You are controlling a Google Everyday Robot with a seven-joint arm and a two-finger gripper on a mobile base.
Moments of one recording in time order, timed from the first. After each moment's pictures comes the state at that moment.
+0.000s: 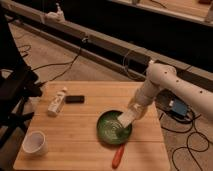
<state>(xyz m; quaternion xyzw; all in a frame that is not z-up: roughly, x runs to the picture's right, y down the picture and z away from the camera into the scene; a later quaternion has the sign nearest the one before) 0.156 0.115 0.756 -0.34 -0.24 -0.13 0.90</state>
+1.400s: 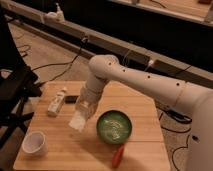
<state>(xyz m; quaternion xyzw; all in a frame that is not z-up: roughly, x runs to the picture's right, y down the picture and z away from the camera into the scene) -0.100 0.099 0.685 -0.27 -0.39 -0.36 0.80</state>
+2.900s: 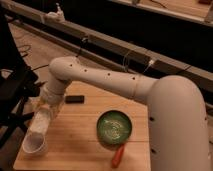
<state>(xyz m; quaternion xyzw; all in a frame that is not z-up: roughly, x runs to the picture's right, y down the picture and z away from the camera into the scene) -0.289 0.107 0.665 -0.17 -0.49 -0.47 0.71</state>
